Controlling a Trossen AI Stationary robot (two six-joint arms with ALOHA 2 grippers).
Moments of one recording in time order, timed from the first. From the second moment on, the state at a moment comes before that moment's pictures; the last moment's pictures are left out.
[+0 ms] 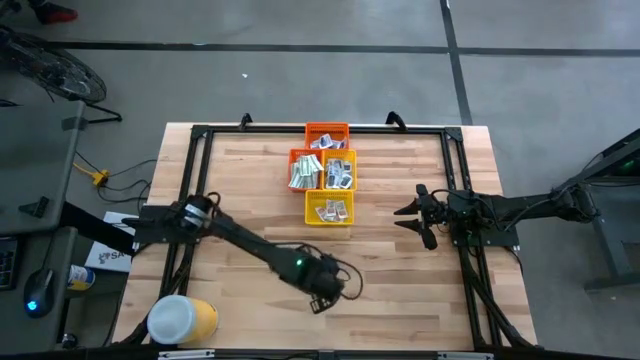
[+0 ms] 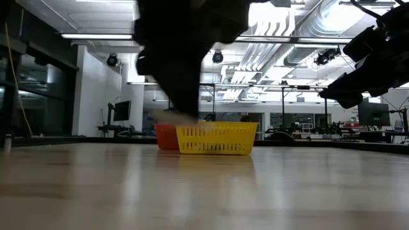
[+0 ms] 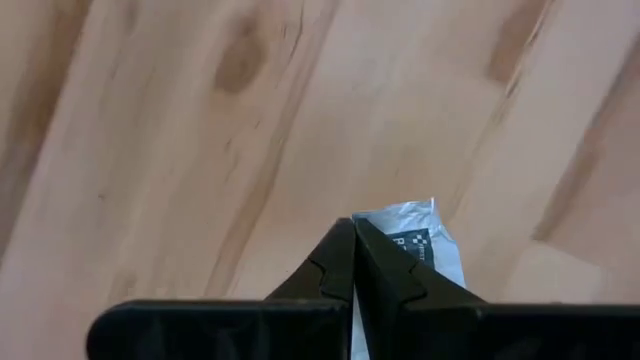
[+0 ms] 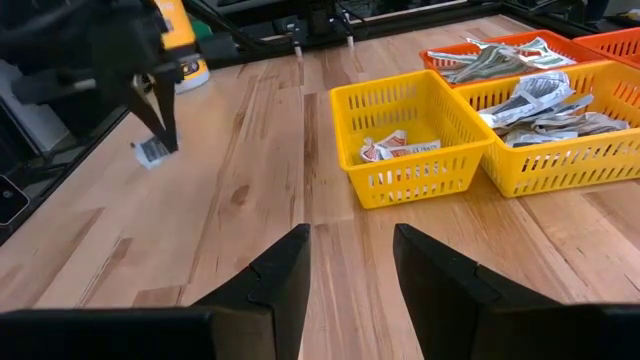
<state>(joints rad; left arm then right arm) -0.43 2.13 1.73 -0.89 -0.16 -0.84 0.02 0.32 0.01 0.03 0.00 0.20</state>
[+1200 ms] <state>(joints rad) 0.29 2.20 2.01 -0.80 -0.20 -0.72 0.02 0.32 0.01 0.03 0.00 0.20</state>
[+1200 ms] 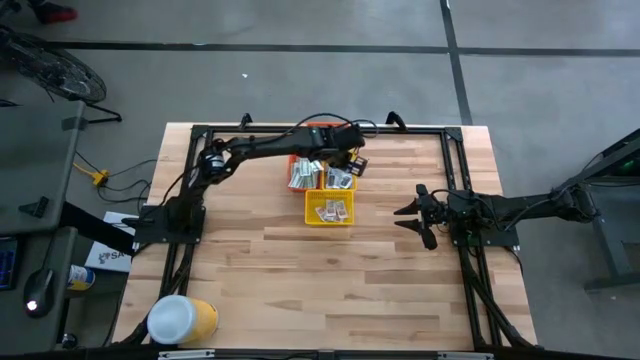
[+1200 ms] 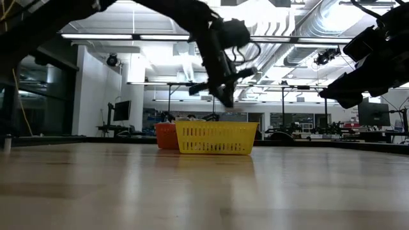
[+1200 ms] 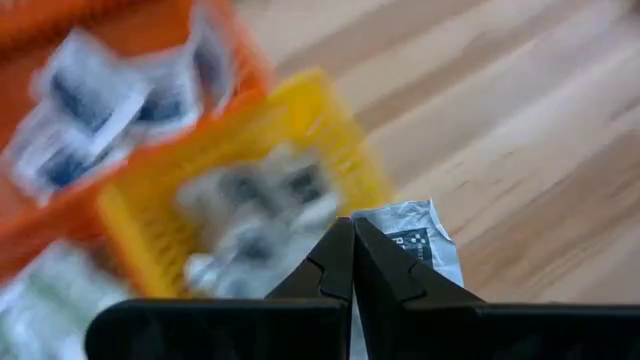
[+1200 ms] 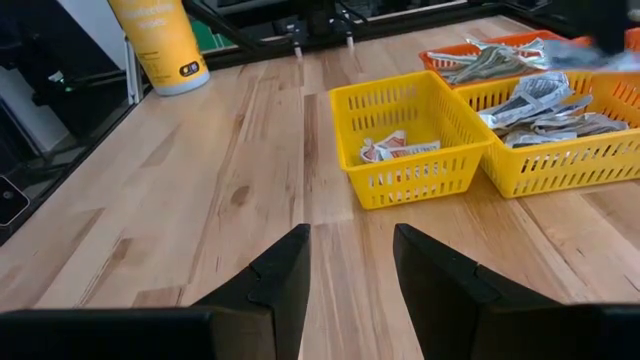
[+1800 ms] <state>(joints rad) 0.30 2.30 2.01 -0.80 -0.28 -0.74 0.02 0.33 0.01 0.03 0.00 0.20</state>
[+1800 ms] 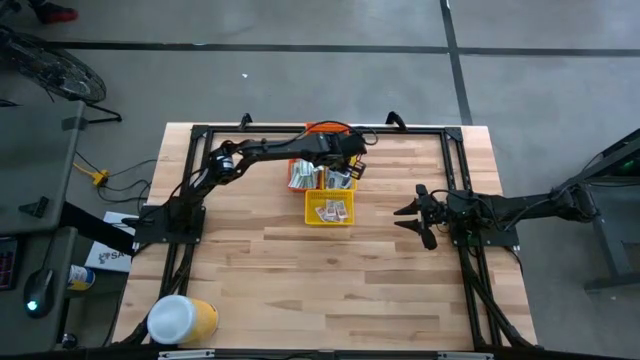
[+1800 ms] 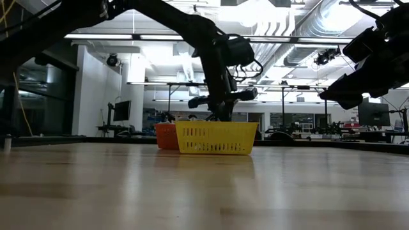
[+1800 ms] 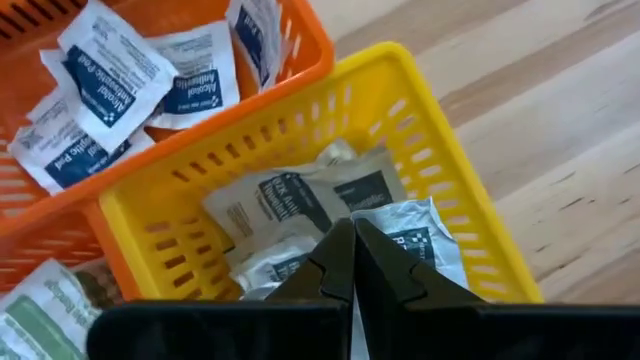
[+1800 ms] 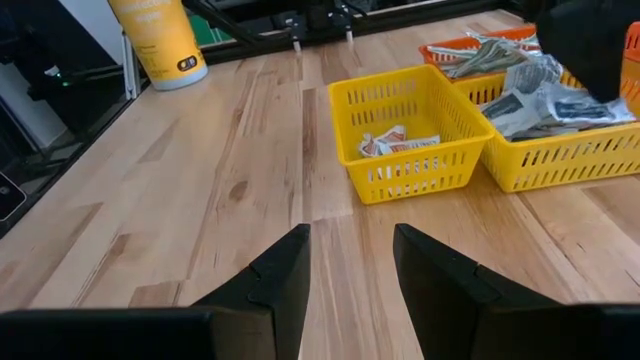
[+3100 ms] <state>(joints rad) 0.21 2.00 2.06 -0.84 -0.16 -0.12 0.02 0.33 0.01 0.03 0.00 0.20</state>
